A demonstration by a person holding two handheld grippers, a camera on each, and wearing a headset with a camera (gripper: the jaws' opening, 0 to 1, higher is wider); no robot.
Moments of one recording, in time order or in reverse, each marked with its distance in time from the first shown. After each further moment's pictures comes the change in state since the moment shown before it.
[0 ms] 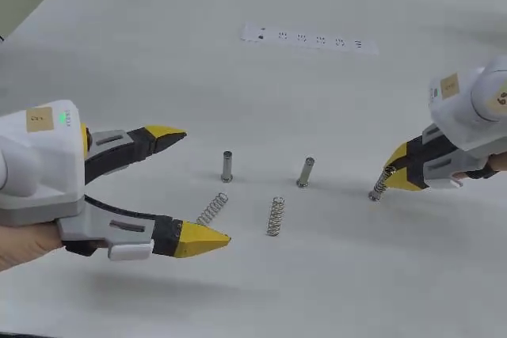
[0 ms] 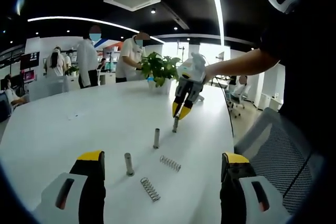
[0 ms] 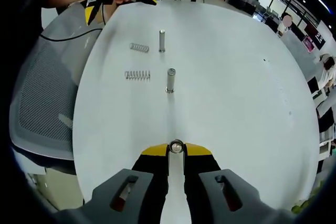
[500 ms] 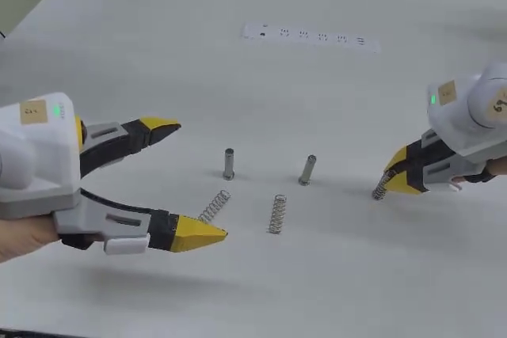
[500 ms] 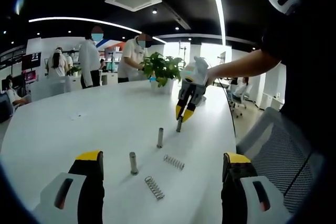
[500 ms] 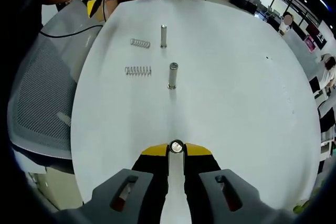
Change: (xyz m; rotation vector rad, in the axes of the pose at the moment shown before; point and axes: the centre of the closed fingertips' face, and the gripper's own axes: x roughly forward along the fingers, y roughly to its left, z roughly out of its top) left arm -0.004 0.006 -0.001 0.002 0.002 0.014; right arm 0.012 0.003 -0.007 0.000 0.011 0.008
